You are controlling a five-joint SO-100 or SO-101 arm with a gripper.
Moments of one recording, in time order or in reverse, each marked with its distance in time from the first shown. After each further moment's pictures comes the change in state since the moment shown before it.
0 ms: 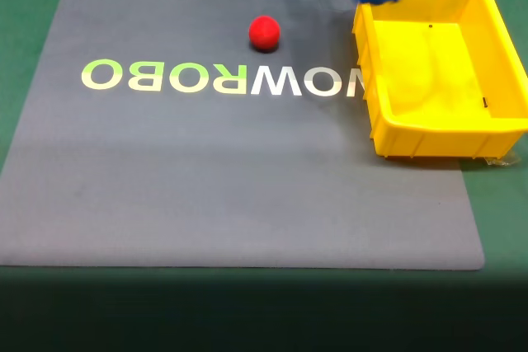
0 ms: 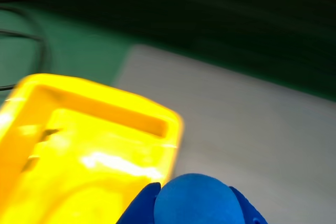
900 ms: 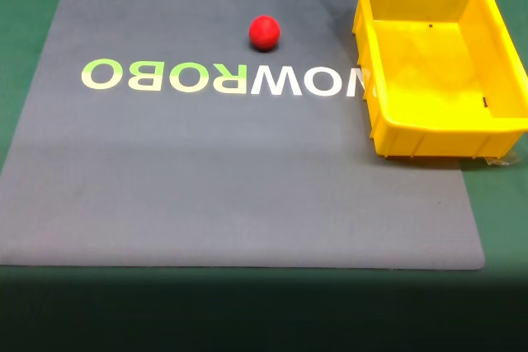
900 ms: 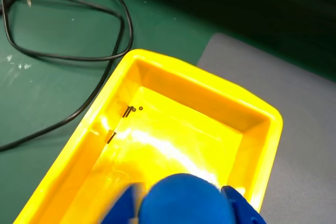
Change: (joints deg) arm -10.1 0.9 3.3 0.0 2.7
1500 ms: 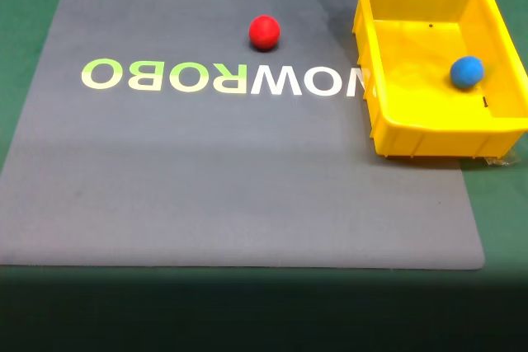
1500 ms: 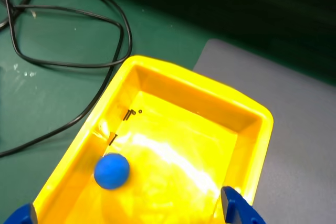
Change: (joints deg) arm 0.7 5.2 3.8 0.0 0.5
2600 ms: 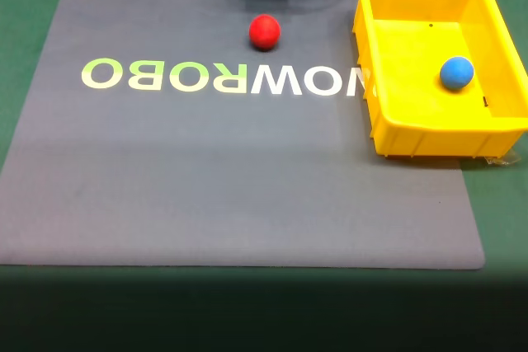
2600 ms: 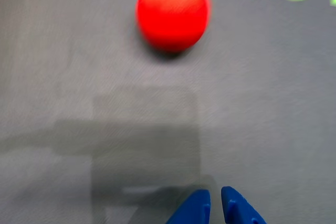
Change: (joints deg) arm 32.7 80.9 90.3 4.9 -12.7
